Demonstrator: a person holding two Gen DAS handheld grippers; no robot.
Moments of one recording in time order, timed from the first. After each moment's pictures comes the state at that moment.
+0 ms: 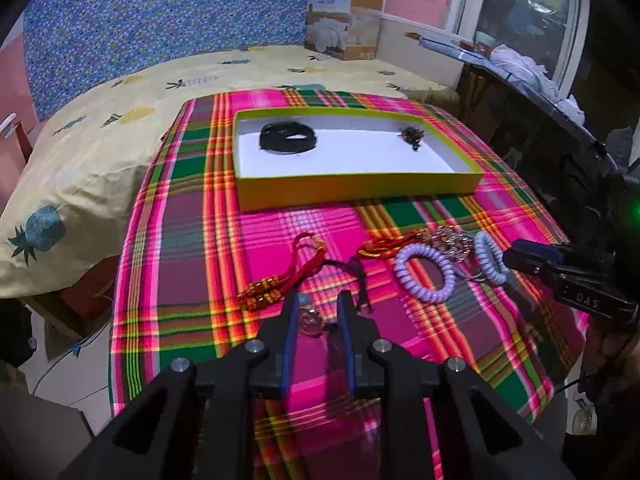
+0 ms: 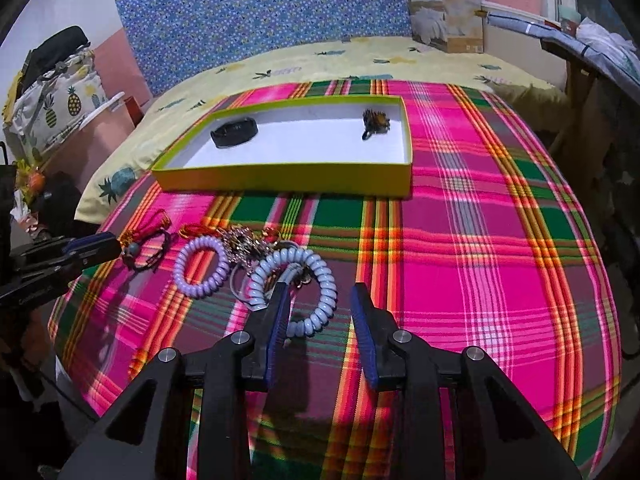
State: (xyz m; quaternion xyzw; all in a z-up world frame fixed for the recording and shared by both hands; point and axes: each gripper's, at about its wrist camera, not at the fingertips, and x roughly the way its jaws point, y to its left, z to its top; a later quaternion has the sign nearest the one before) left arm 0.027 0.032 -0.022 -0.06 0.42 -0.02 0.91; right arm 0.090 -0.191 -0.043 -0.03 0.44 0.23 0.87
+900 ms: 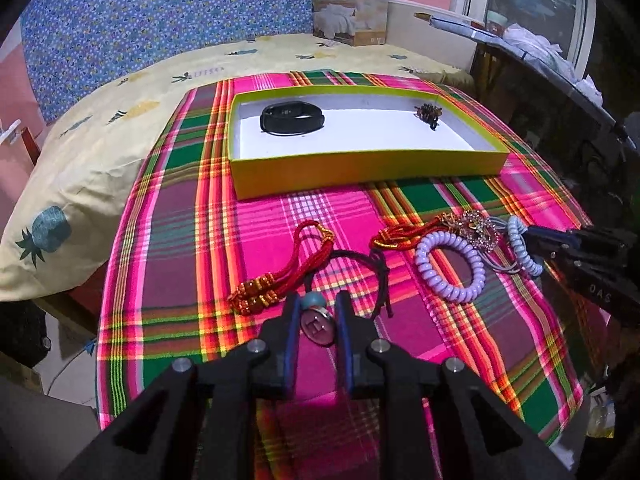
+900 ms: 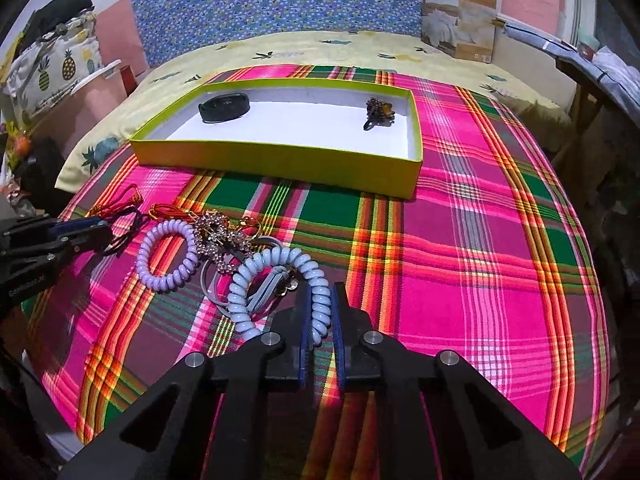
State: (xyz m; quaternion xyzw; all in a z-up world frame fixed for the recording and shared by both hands) left arm 0.044 0.021 -0.038 -0.04 0.44 0.00 0.90; right arm 0.101 -0.177 -0.054 -0.09 0.44 0.22 0.87
